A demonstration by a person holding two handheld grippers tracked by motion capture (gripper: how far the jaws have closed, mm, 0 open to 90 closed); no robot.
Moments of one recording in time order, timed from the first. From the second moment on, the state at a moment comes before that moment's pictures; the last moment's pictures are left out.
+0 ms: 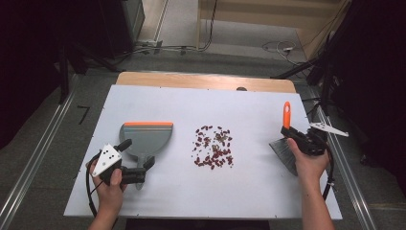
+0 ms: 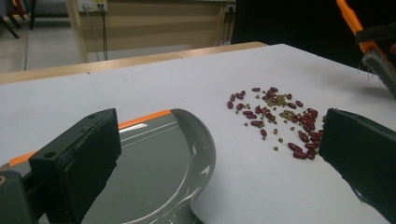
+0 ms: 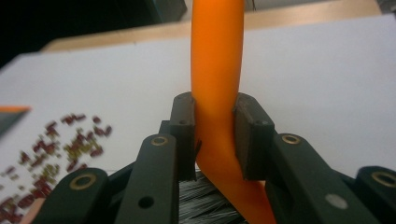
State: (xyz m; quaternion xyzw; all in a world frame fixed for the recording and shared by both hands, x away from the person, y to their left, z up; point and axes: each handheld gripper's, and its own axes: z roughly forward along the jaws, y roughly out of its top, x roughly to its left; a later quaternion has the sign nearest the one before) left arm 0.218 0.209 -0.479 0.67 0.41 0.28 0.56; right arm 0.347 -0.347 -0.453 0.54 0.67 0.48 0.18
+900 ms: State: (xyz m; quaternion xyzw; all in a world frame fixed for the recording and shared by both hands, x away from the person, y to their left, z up) left arm 0.212 0.174 -0.453 0.69 0.36 0.27 0.57; right arm 0.313 -0.321 -0.406 0.44 0.62 0.63 0.19
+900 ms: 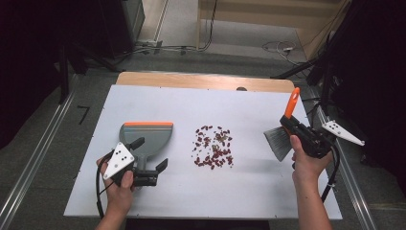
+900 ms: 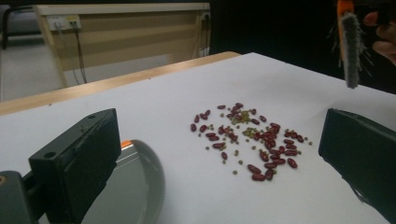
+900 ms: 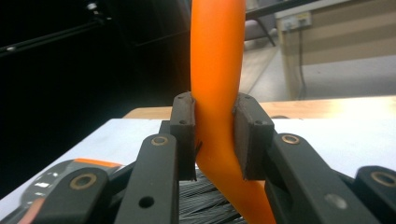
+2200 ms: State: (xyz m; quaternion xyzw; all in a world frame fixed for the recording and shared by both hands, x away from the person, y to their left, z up) left arm 0.236 0.049 -0.434 0.74 0.32 0.13 0.58; right arm 0.278 -0.189 -0.400 0.32 0.66 0.66 0.13
